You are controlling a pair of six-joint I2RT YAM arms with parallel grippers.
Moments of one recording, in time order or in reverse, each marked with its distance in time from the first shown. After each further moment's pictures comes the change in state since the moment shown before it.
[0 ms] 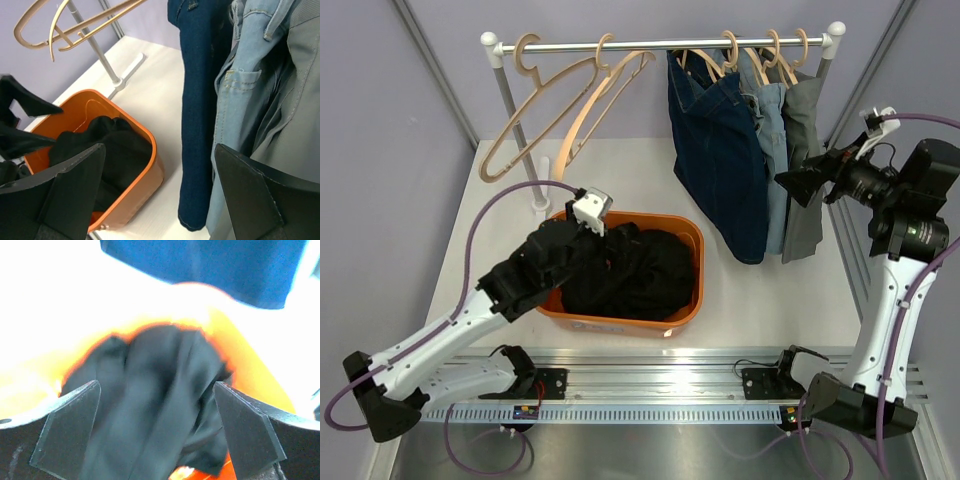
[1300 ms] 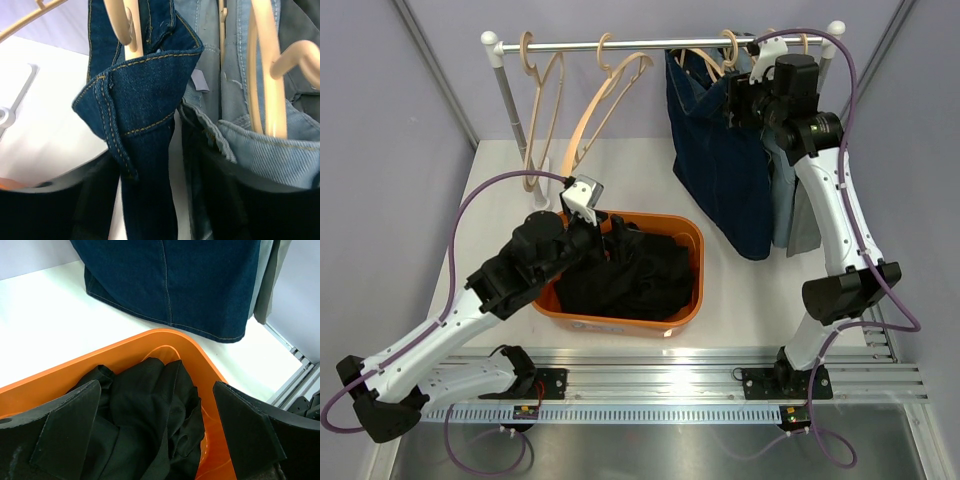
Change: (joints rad) left arm 0.000 -0.007 0.137 -0.003 0.042 -0.053; right arm 0.603 0.678 0.657 -0.094 0.995 -0.084
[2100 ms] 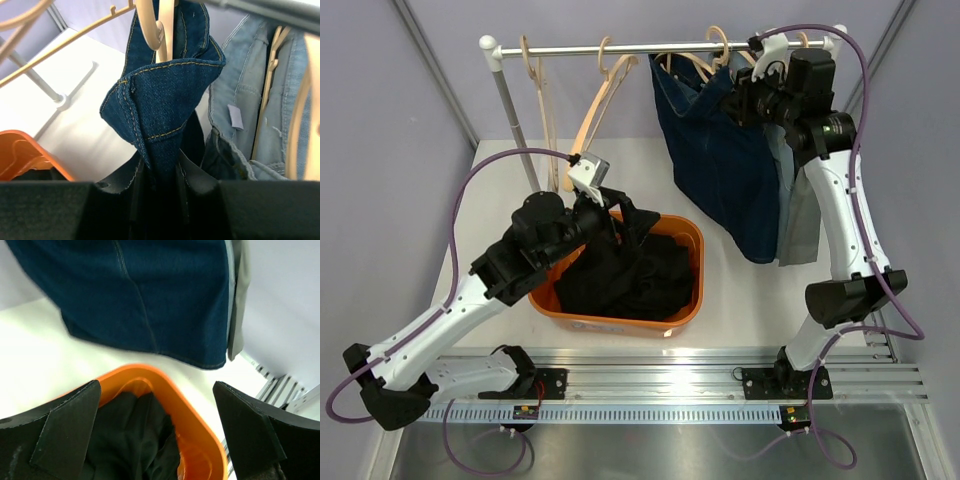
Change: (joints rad) left arm 0.001 0.096 0.133 0.067 0.088 -0.020; right arm -0.018 -0.012 0.026 0.018 -0.280 -0.032
